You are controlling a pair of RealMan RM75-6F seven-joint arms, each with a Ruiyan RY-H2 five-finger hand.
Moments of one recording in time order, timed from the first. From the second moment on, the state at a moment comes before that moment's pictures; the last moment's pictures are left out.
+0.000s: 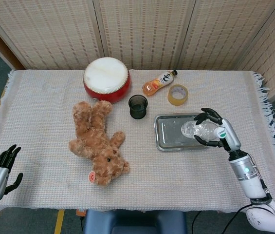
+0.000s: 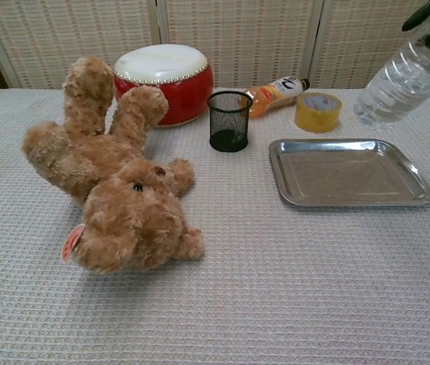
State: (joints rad) left arm -0.09 -1.13 -0.02 -1.60 1.55 1.50 0.12; right arm 0.47 -1.23 0.18 -1.57 -1.44 1.27 0.71
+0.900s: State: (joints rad) left arm -0.10 -1.14 -0.02 -1.60 1.55 1.48 0.13; right arm 0.48 -1.20 0.15 -1.57 -1.49 1.18 0.71
